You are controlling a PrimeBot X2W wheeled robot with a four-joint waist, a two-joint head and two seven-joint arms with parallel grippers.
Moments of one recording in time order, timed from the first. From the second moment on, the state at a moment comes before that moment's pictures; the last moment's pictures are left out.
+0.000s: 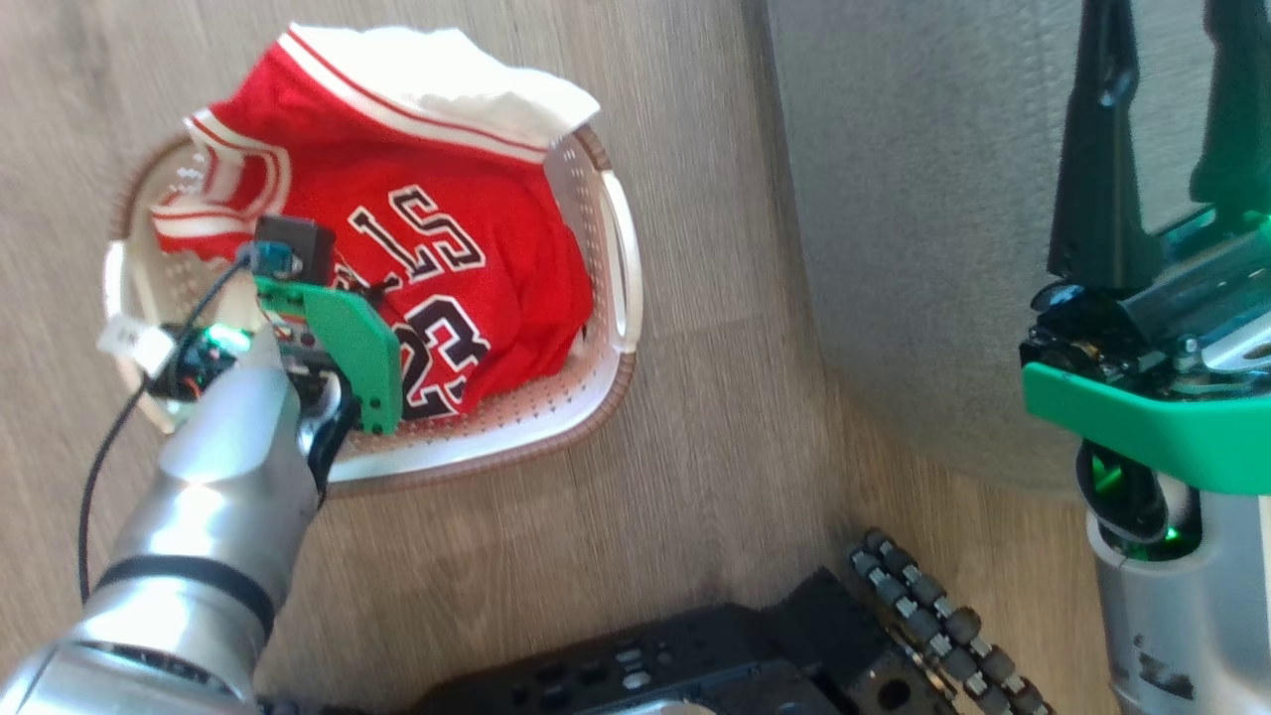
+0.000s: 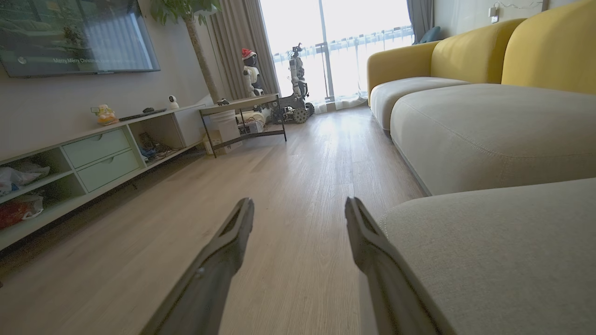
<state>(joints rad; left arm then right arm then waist) -0.89 0.14 -0.54 1.23 -0.41 -0.12 -0.01 -0.40 -0.10 0.13 -0.36 0.36 0.12 -0.26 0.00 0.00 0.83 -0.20</state>
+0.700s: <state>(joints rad) -0.62 0.14 -0.66 1.08 -0.57 -0.12 -0.23 -0.23 -0.14 0.13 -0.23 0.40 0.12 -0.26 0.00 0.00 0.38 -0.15</state>
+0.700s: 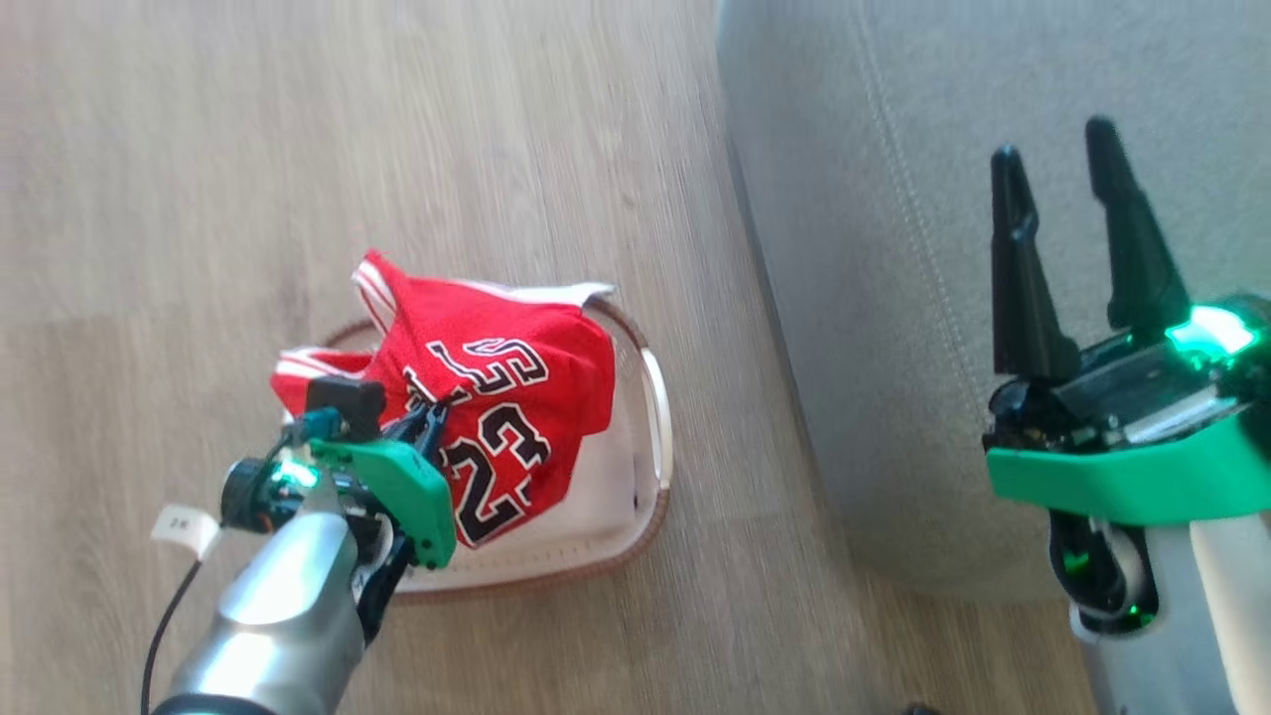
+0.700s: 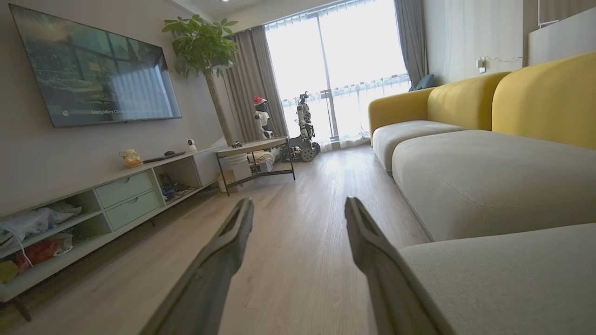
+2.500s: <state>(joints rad) -0.48 0.33 -0.62 0.06 -0.56 0.02 -0.04 -0.05 -0.24 0.38 -0.08 0.62 0.12 -0.26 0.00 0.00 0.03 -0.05</state>
